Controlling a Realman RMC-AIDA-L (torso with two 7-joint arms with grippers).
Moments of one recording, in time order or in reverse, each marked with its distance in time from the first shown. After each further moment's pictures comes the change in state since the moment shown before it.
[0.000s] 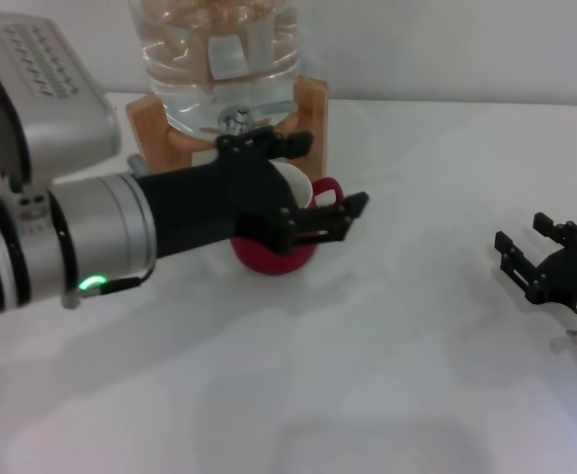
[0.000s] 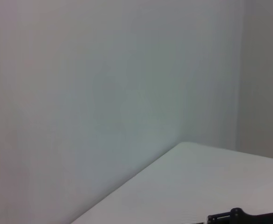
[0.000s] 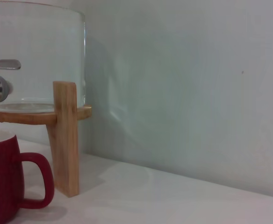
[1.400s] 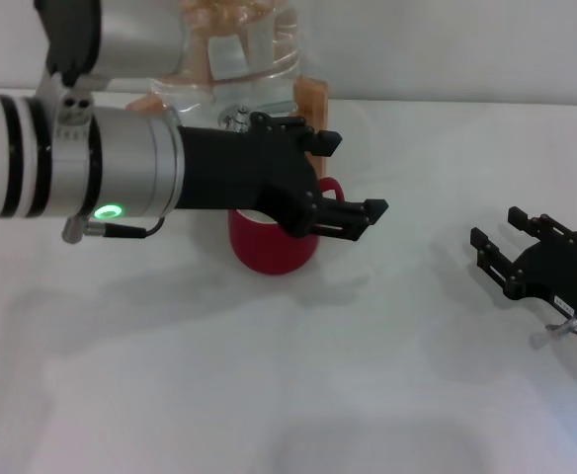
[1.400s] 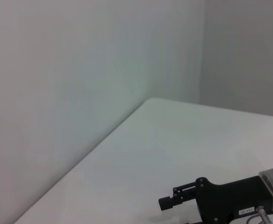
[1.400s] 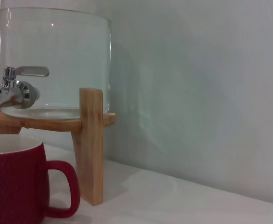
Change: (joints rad) left arm -0.273 0.001 -0.140 0.029 0.256 -0.302 -0.278; right arm 0.029 0.006 -0.019 0.014 -0.014 0.007 -0.005
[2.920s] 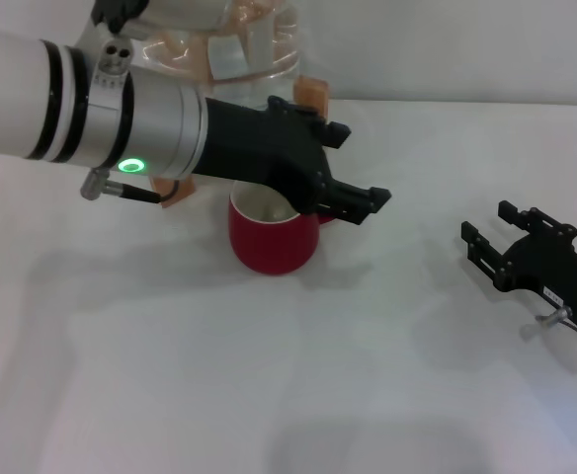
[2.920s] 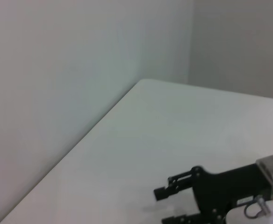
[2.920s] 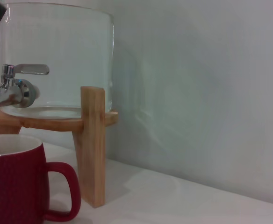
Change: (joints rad) left arm -0.192 -0.002 -0.090 -0.162 0.054 -0.089 -0.005; right arm 0.028 0.002 0.002 0.011 0.004 0.039 0.000
